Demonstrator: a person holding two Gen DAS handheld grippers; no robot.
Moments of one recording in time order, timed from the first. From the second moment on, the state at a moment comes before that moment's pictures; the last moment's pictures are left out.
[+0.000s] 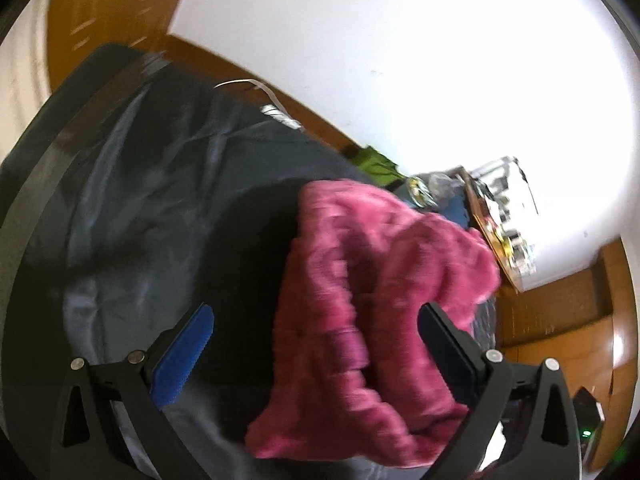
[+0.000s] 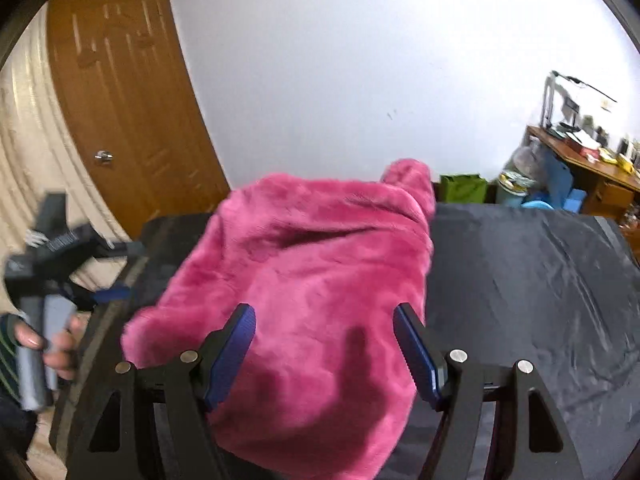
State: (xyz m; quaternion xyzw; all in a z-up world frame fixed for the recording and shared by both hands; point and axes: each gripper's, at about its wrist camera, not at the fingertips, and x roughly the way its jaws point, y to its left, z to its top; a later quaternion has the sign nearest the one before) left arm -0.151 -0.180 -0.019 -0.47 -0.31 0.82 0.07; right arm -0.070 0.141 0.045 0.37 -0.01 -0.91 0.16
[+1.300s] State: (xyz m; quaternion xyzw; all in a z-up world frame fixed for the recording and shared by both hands) left arm -0.285 -0.079 -0.097 -0.55 -0.17 0.81 0.05; right arm -0.072 0.049 -0.027 0.41 0.12 -0.85 0.32
